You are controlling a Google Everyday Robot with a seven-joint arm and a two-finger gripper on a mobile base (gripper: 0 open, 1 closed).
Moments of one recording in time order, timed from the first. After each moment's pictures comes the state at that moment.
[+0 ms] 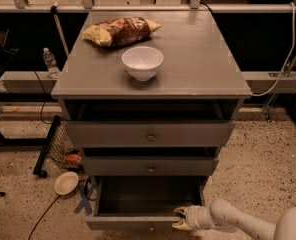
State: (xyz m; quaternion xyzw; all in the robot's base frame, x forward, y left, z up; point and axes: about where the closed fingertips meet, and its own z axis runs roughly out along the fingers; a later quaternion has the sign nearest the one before) arm 0.481 -0.137 0.164 -0.60 0.71 0.20 0.31
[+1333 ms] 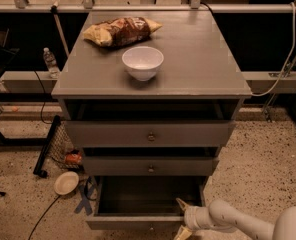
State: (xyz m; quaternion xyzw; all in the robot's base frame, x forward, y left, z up) arm 0.480 -0.135 0.164 -0.60 0.71 0.21 0.31
